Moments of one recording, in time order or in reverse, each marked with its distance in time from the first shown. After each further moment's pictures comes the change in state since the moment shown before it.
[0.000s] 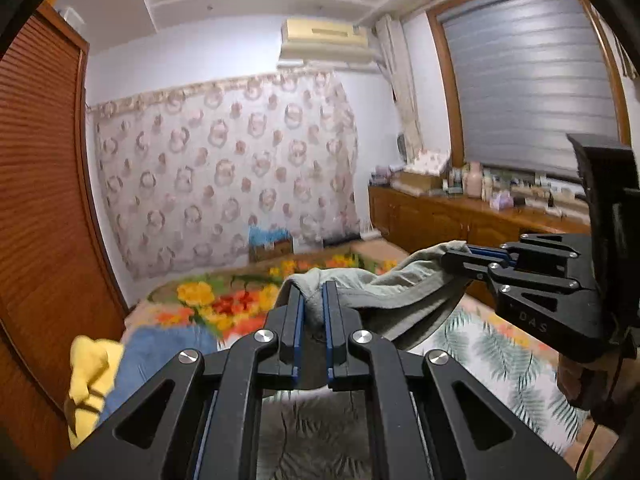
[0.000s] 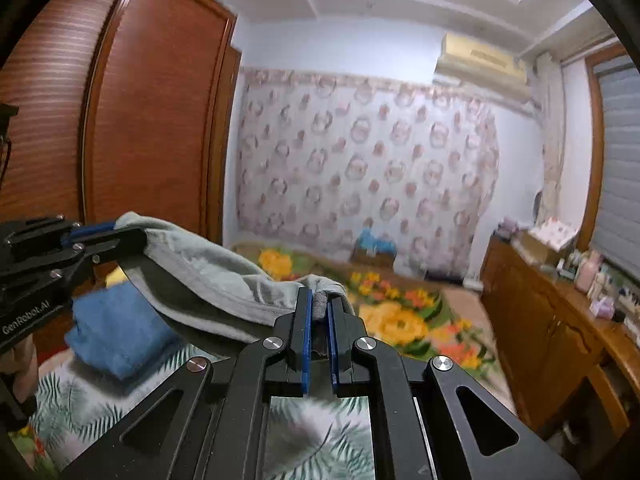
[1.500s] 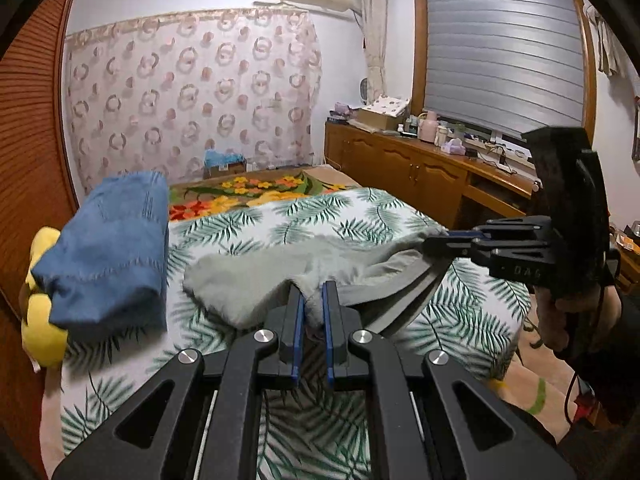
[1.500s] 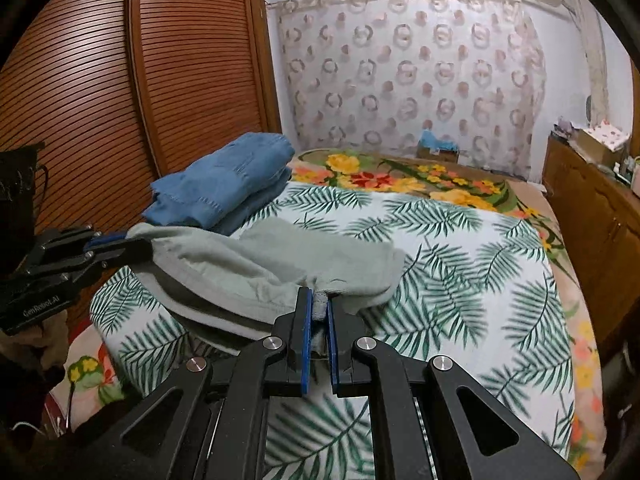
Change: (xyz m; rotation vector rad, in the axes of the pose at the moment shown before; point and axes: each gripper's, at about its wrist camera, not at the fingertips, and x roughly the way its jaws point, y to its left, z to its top) left arm -0.082 -0.036 -0.114 -0.088 0.206 -0.185; right arm -0.048 -0.038 -0.066 0.126 0.242 0.256
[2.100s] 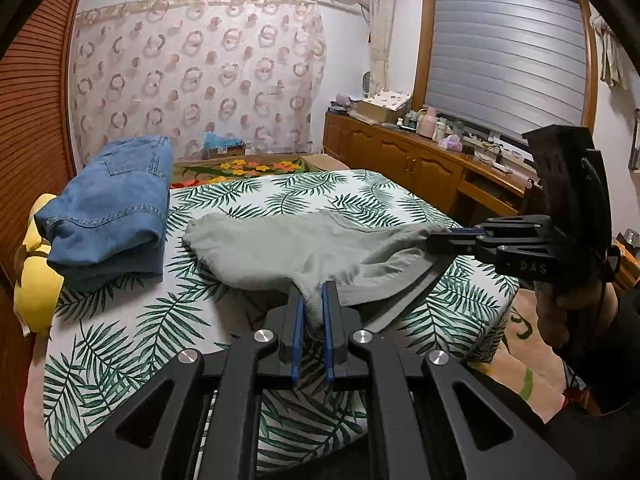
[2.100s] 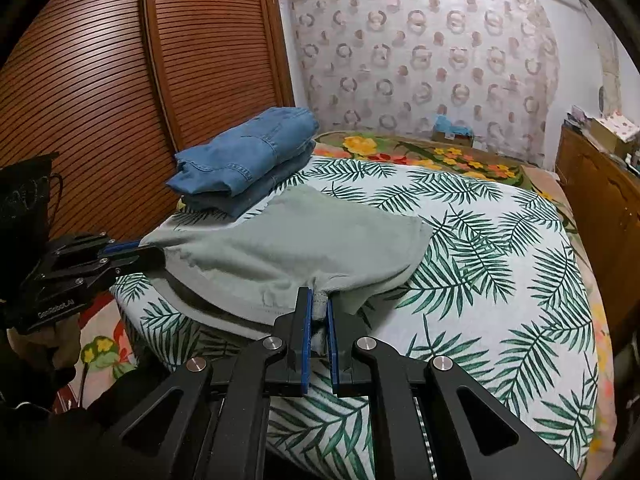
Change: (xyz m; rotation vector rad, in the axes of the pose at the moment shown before) left arm -0.016 0.001 -0.036 -0.051 0.020 -0.025; right arm -0.013 0.015 -0.018 -0.006 0.036 0.038
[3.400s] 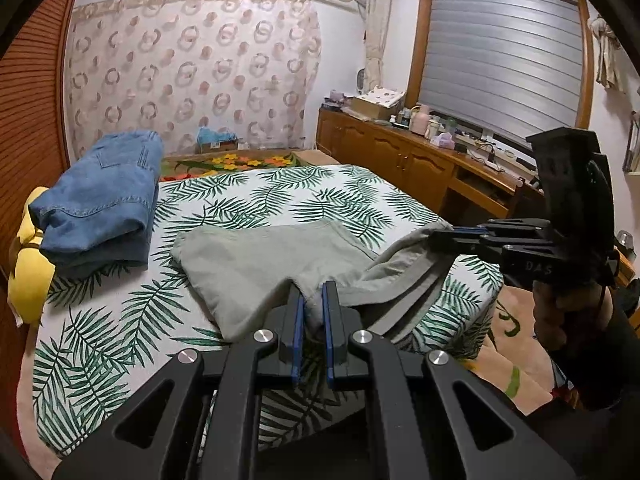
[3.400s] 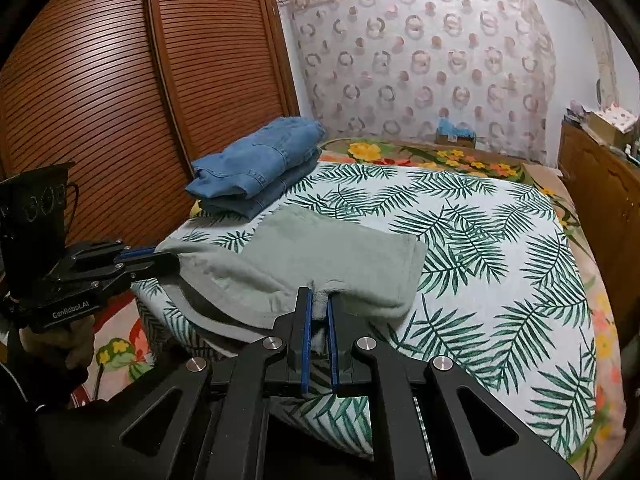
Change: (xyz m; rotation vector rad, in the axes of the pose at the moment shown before) left arm 0.003 -0.009 -0.007 -0.020 0.020 -0.023; right arm -0.020 -0.004 -0.021 0.025 -0.018 0.021
